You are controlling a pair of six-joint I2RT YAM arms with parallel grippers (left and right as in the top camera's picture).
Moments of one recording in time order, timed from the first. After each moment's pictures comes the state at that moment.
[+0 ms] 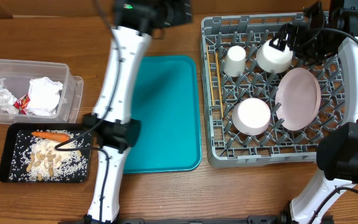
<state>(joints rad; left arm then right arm) -0.30 2.49 3.00 -1.32 0.04 -0.45 -0.16 2.00 2.02 -1.18 -0.46 0.10</state>
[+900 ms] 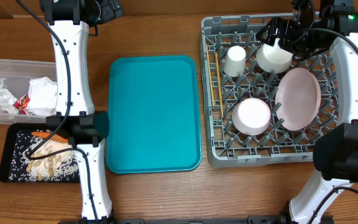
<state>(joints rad) -0.01 2.49 3.00 -1.43 -0.02 -0.41 -0.11 2.00 2.02 -1.12 -0.57 0.10</state>
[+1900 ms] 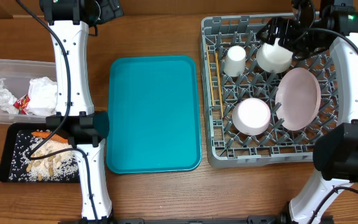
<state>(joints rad) -0.01 2.49 3.00 -1.43 -0.02 -0.41 -0.11 2.00 2.02 -1.07 -0.56 0.10</state>
